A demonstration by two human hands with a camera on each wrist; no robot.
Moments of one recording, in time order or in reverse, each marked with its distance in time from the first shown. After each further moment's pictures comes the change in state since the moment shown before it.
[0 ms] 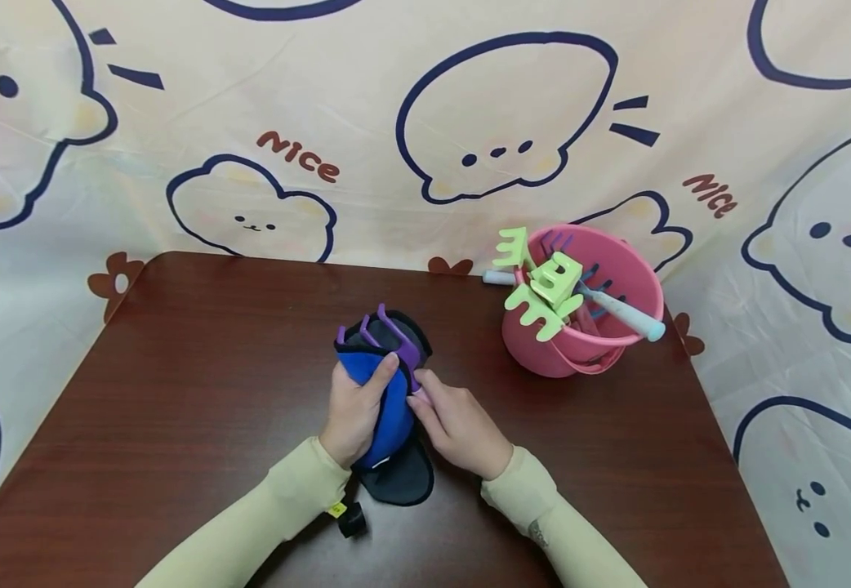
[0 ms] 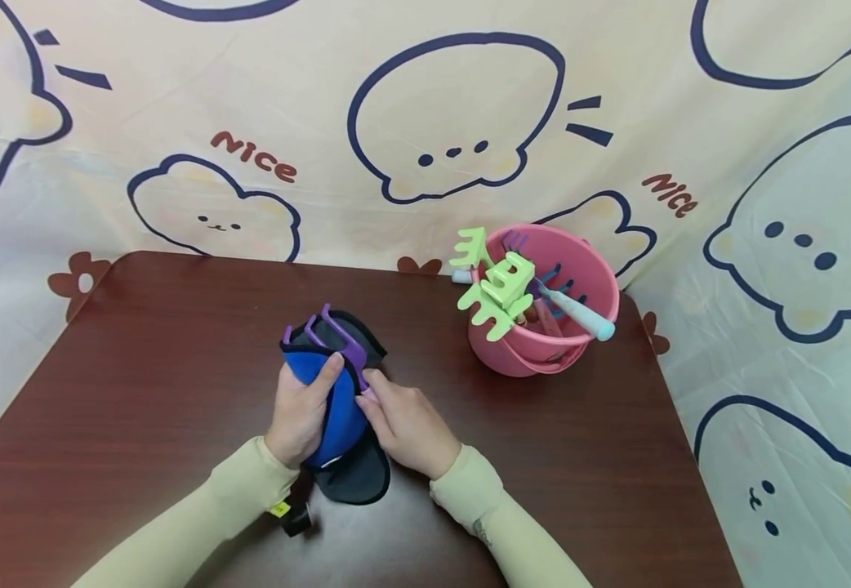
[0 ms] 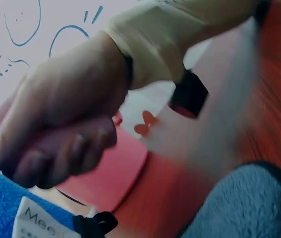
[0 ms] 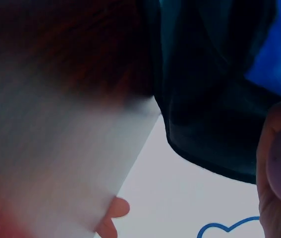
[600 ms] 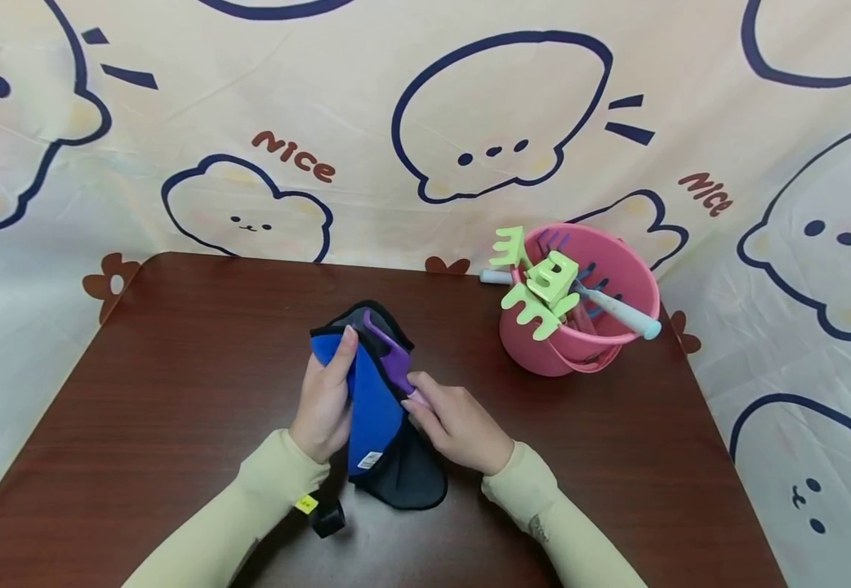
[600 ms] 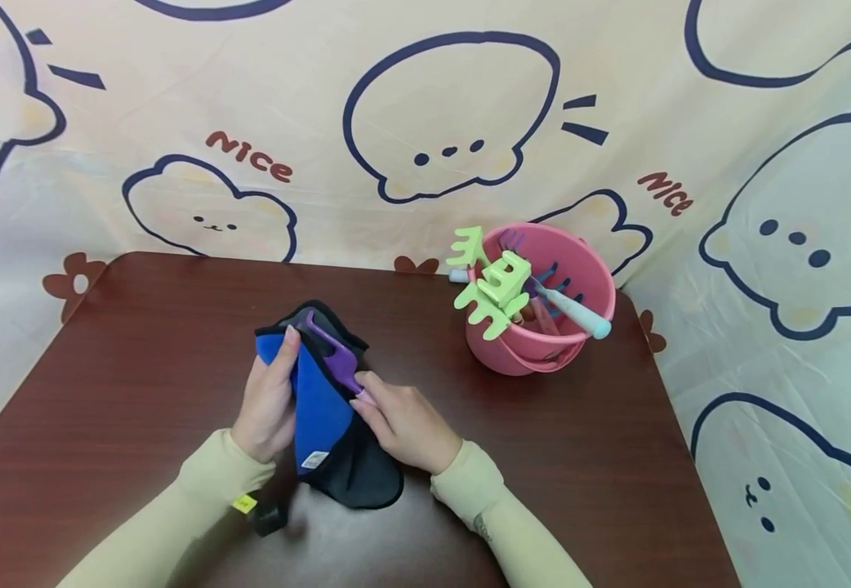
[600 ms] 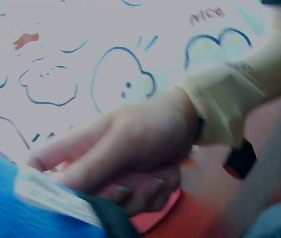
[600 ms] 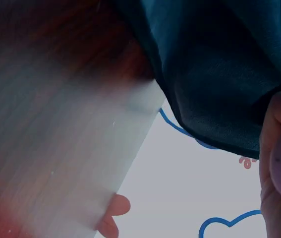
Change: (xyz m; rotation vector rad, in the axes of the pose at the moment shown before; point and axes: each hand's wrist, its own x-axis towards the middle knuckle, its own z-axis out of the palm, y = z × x) left_hand 0.003 0.032 -0.017 -0.212 -0.076 -0.131; right_hand 0.001 0.004 -0.005 0.033 -0.054 -0.037
